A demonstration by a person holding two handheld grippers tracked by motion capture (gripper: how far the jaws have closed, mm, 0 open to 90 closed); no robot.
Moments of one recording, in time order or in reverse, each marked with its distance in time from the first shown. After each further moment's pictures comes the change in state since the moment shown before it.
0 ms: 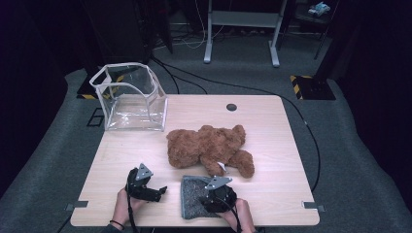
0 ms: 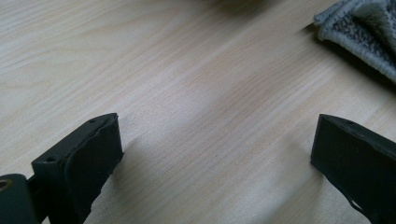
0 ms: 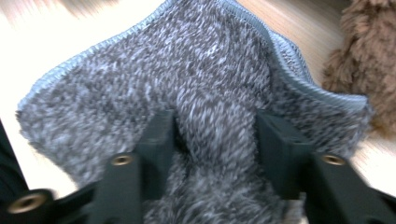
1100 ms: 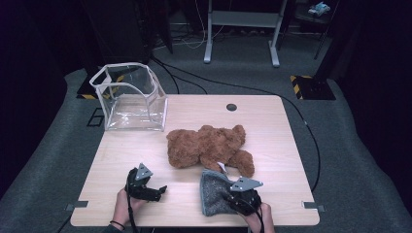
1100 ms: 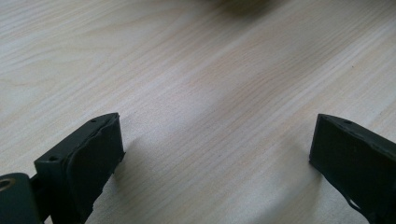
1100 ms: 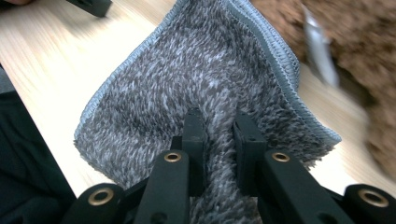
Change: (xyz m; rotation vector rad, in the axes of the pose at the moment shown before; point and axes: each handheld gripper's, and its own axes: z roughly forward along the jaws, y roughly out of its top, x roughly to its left) left arm 0.000 0.000 0.000 -0.009 0.008 -0.020; right arm -0.024 -0.029 -0.062 -0.107 -0.045 0.062
